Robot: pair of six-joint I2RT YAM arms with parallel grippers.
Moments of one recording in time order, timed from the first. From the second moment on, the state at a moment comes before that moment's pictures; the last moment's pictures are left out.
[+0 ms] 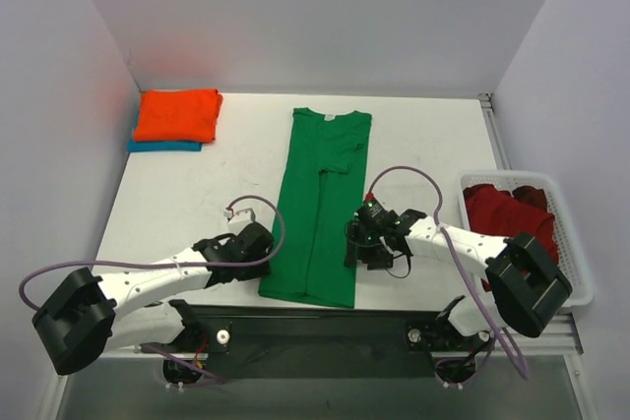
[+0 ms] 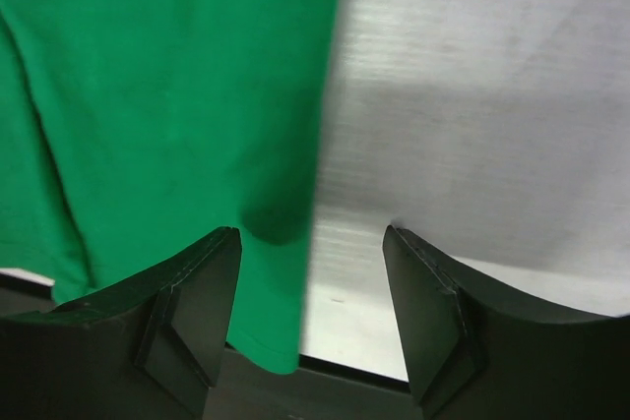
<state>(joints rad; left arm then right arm) -0.85 1.14 0.51 -0.48 -0.29 -1.02 0.73 1.40 0.67 -0.50 -0.03 0.77</state>
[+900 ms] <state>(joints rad) -1.00 1.23 0.55 -0.41 -0.20 -1.06 0.59 1.35 0.60 -0.44 -0.19 0.72</state>
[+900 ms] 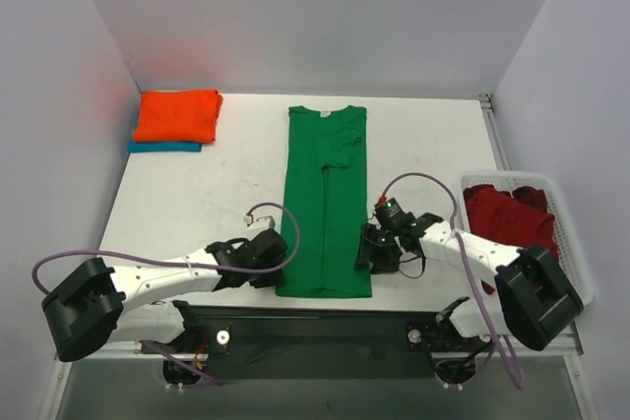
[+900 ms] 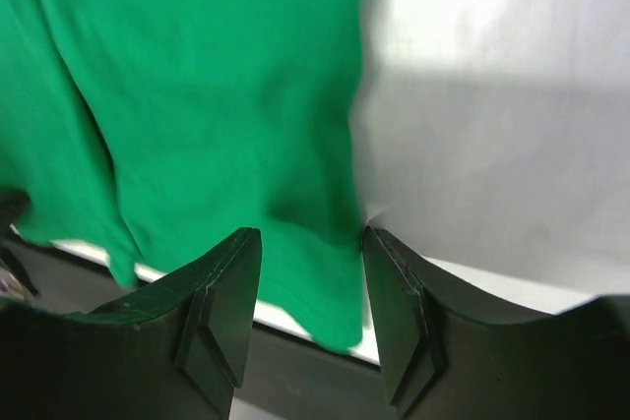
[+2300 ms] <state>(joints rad) -0.83 1.20 0.73 -0.44 -0.07 -0.89 0.70 1.16 0.76 -0.66 -0.07 0.83</state>
